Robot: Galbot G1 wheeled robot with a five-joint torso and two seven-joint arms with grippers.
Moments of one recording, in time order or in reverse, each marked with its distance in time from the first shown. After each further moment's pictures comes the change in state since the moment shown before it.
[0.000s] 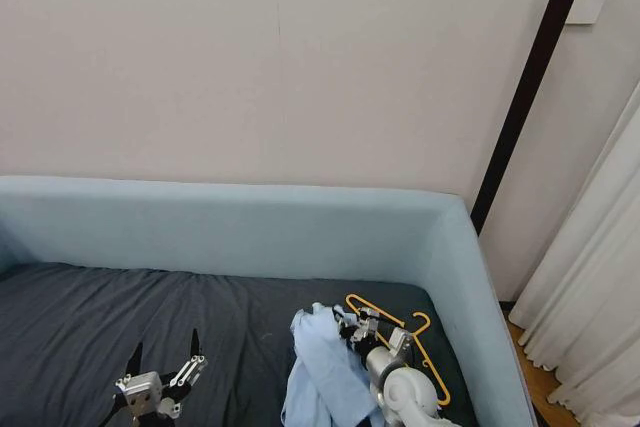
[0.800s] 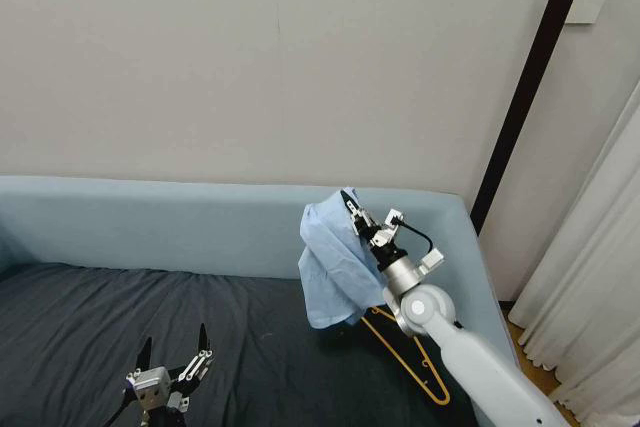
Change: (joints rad) left arm -0.021 0.000 0.022 0.013 -0.004 -0.021 -0.005; right arm 0.485 -0.200 -0.264 0.024 0.370 0.180 -0.166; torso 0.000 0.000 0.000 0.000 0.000
